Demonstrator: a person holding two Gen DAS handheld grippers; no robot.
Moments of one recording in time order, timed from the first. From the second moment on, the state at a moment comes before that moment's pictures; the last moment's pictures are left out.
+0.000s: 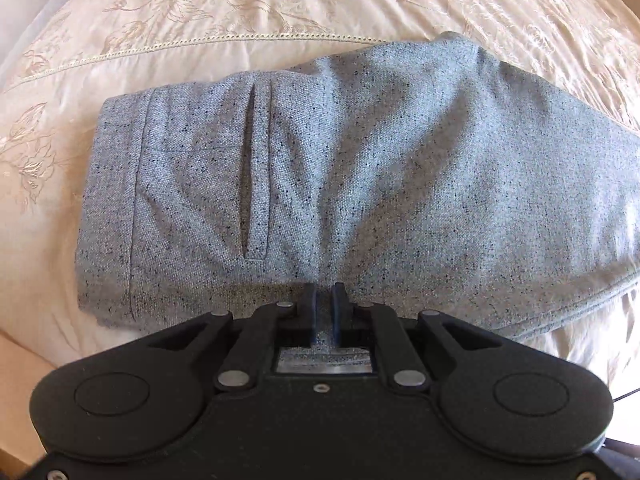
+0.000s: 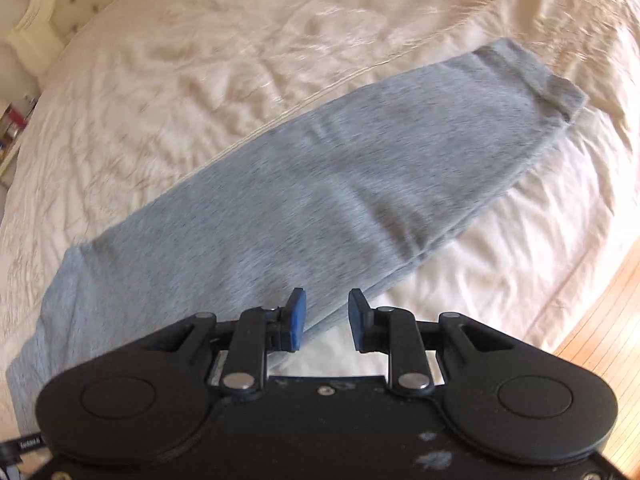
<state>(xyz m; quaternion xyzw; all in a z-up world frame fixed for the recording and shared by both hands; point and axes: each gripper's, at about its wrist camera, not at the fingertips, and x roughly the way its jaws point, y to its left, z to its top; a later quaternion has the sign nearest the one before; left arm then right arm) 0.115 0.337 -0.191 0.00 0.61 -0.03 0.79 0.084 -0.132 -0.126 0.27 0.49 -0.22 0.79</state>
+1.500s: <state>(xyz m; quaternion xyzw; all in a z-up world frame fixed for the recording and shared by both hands) 0.134 -0.028 -0.132 0.04 0.60 -0.08 0.79 0.066 -0.450 -0.186 0.43 0.42 -0.13 0.79</state>
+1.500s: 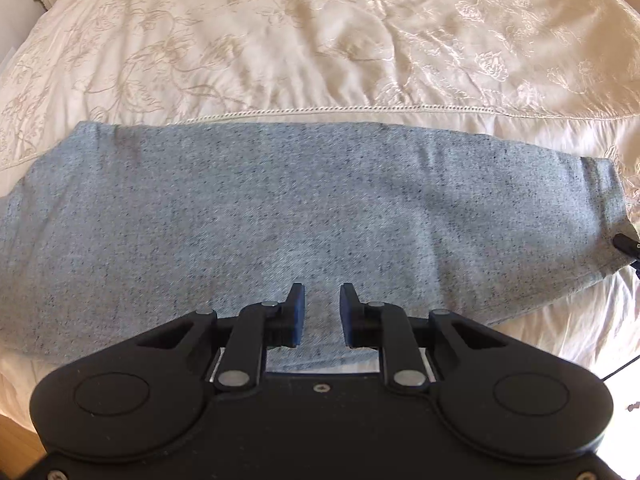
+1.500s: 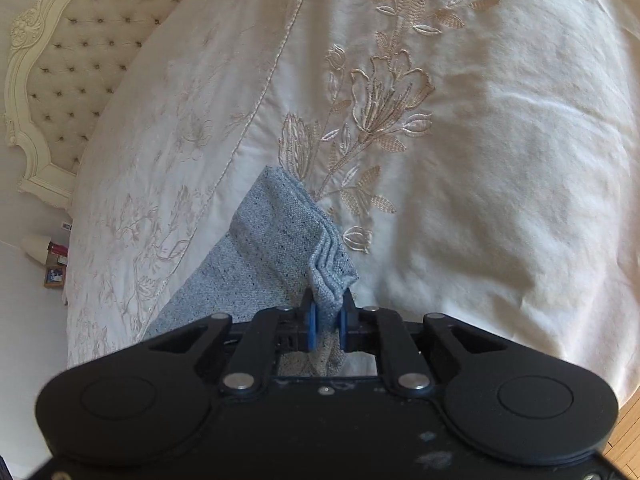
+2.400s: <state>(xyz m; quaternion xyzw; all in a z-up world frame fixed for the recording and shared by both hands) 0.173 -0.091 -0.152 0.05 0.61 -0.15 0.78 0.078 -0.430 -0.130 0.39 0.41 -0.09 0.82</state>
